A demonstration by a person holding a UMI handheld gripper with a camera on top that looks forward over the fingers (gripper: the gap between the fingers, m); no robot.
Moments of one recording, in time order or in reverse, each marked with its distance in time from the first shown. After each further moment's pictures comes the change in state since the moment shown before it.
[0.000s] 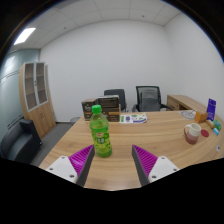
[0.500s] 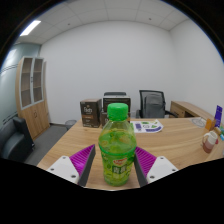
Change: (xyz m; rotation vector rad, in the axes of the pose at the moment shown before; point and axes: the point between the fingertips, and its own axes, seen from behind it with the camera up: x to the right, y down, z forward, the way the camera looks) arm -0.093 -0.006 0.177 0.055 0.053 -0.052
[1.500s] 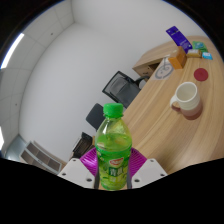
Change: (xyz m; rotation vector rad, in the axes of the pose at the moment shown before) arm 0.229 -0.049 -0.029 -0.006 -0.043 0.928
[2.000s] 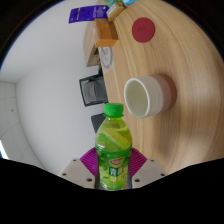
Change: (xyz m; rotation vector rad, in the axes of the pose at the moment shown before) arm 0.072 -0.092 -0.008 -0.140 -0.026 0.852
